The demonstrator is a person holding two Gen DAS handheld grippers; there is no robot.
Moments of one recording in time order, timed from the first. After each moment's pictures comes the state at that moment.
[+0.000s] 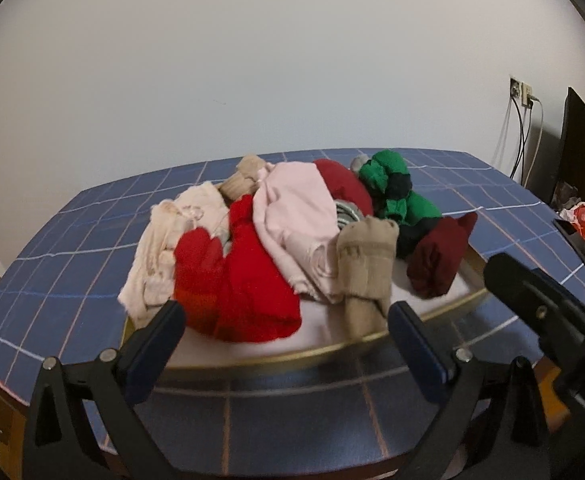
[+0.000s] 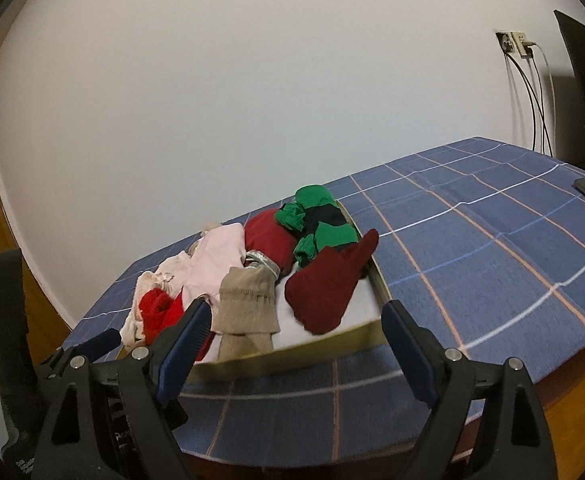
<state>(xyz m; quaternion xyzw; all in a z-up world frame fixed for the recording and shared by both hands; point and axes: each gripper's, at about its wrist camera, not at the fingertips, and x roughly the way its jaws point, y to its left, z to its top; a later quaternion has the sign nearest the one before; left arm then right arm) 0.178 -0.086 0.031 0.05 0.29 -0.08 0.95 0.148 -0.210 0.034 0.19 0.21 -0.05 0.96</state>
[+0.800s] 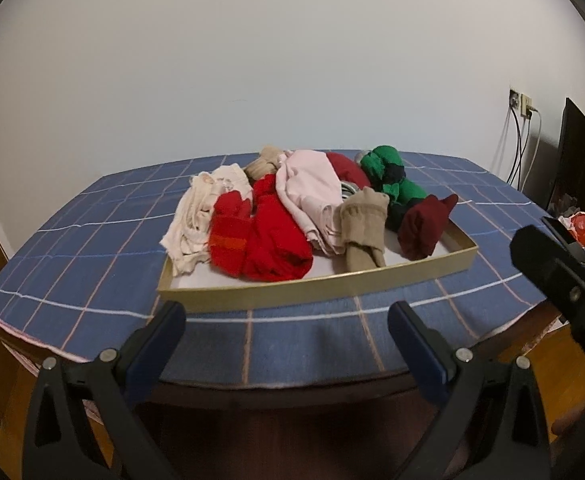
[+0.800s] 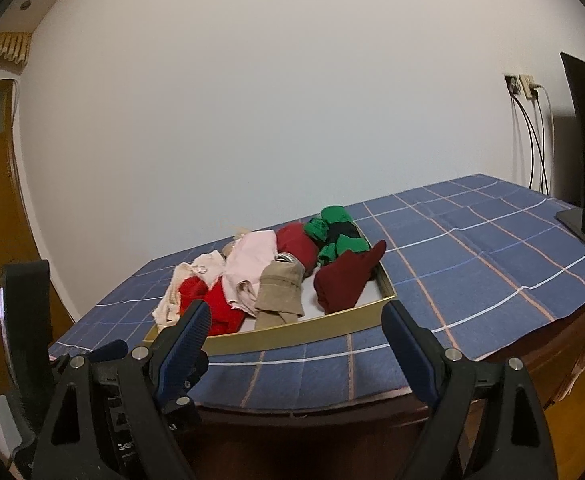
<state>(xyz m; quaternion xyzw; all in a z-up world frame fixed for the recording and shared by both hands) 0.117 -0.065 0.027 0.03 0.28 -0.07 0.96 0.083 -0.177 0.049 0.14 0.16 -0.04 0.98</state>
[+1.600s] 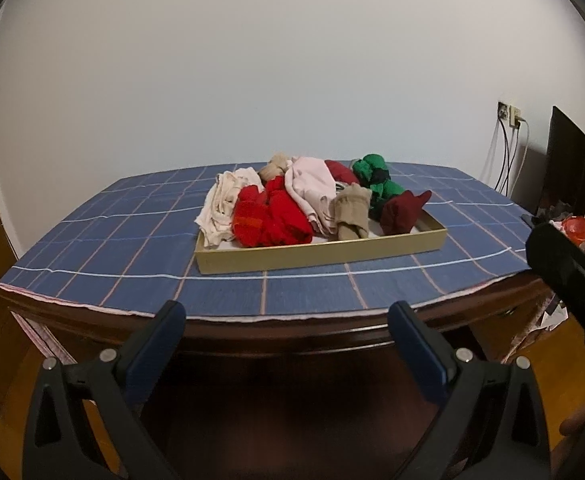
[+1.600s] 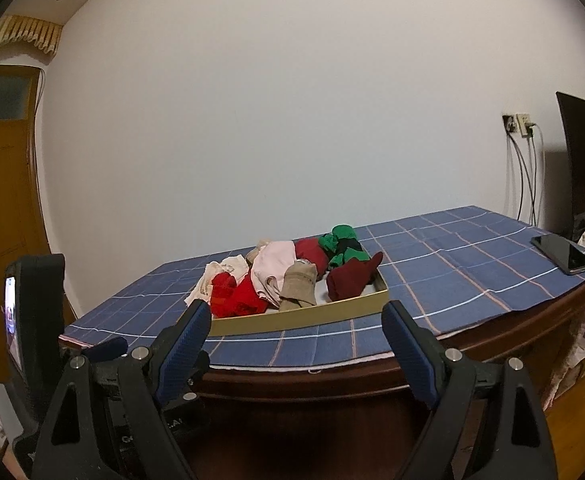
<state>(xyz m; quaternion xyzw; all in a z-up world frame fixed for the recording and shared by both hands) 0.039 -0.047 0.036 0.02 0.25 -0.07 0.97 -0.004 -0.144 0.061 0.10 0.12 -0.04 0.99</state>
